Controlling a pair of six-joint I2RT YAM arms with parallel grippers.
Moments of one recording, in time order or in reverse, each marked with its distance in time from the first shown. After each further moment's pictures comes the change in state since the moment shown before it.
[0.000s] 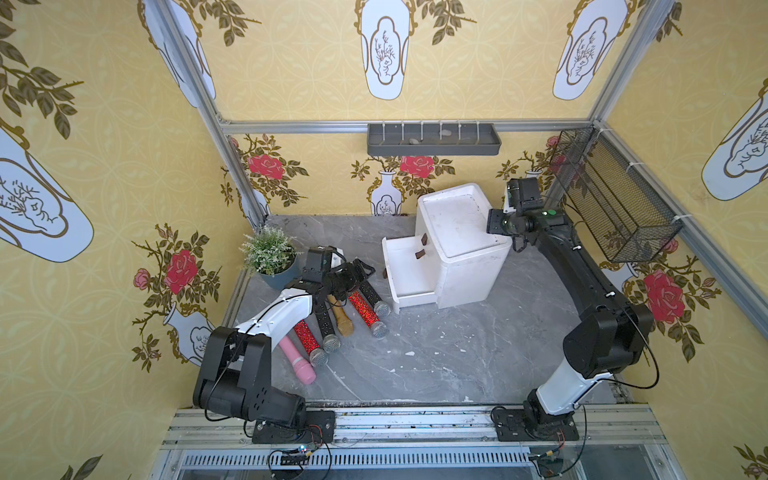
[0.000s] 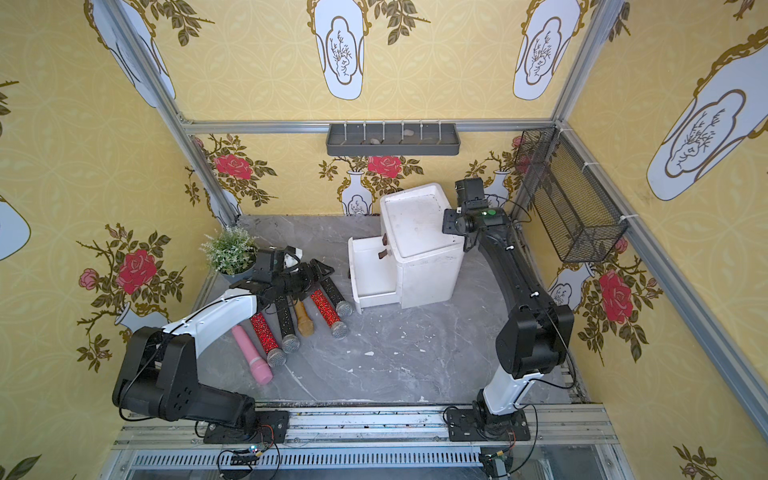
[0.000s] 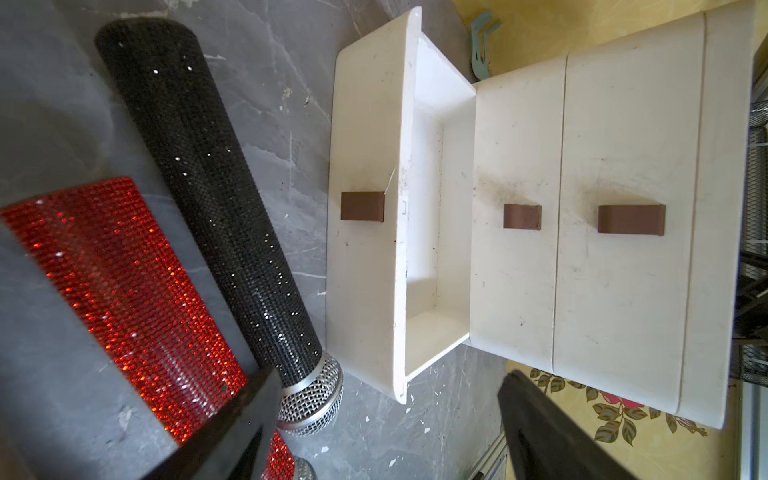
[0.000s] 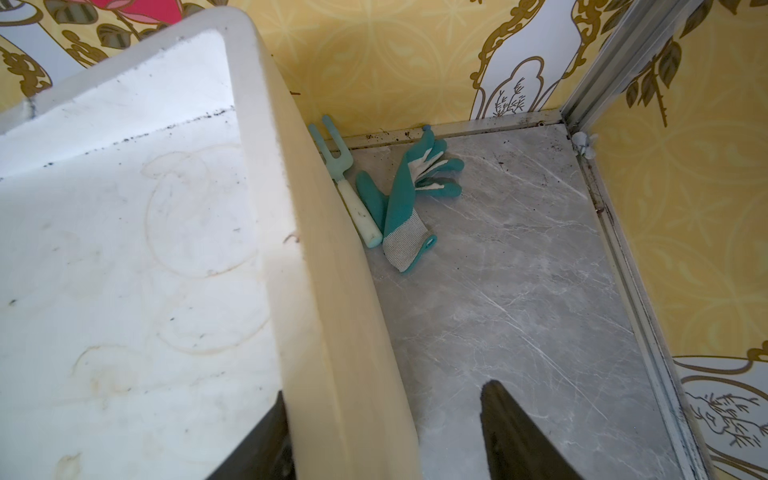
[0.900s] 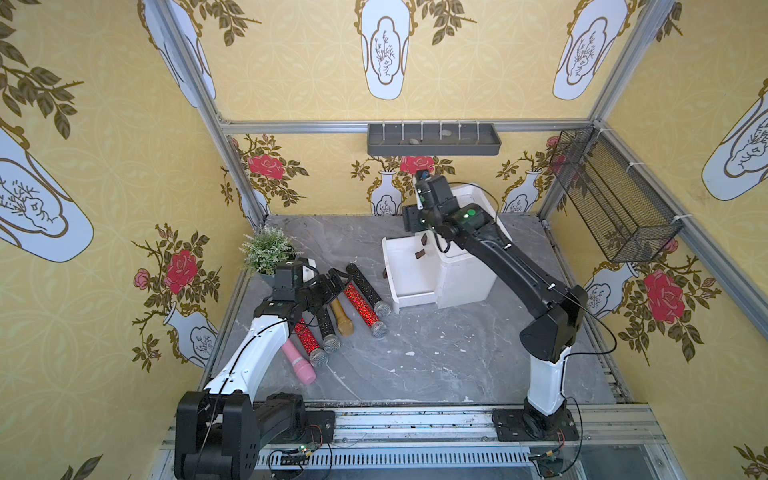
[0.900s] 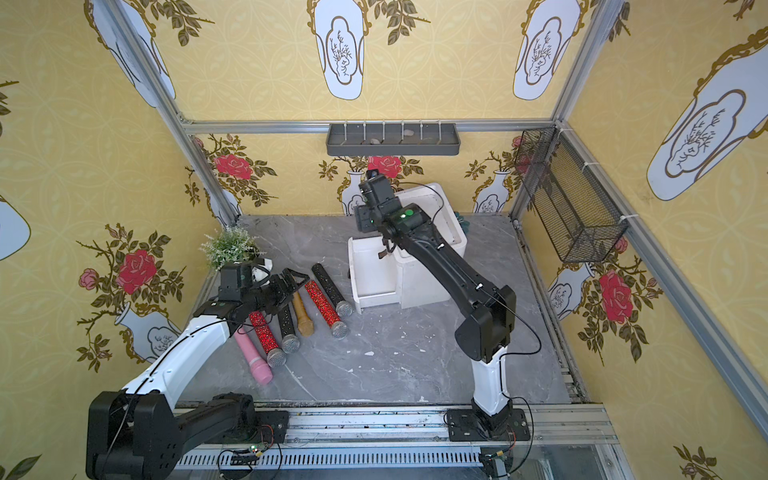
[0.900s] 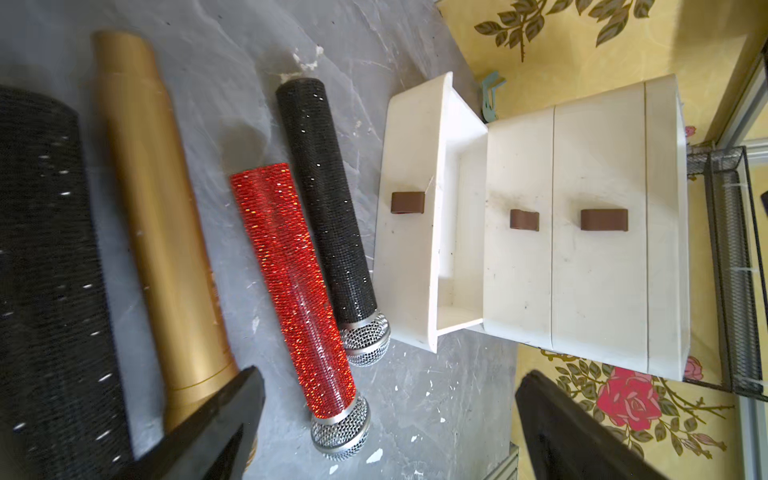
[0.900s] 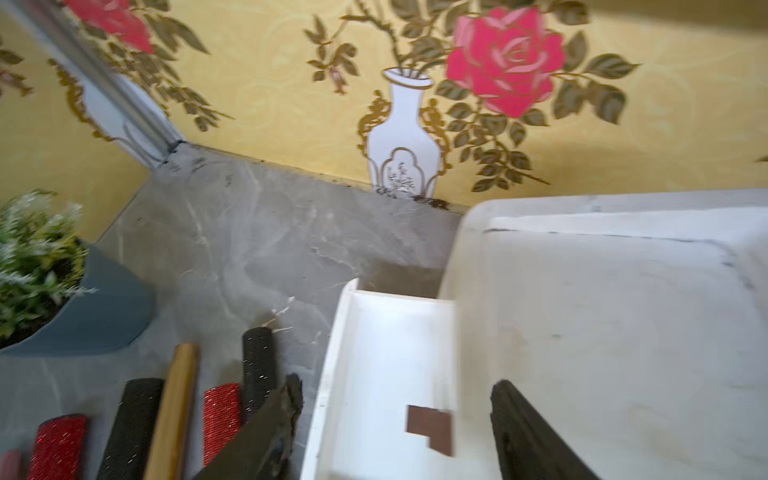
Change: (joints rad) left arm 0.151 -0.290 -0.133 -0.147 0.018 0.077; right arm 0.439 0.232 0.382 -0.008 0.122 0.033
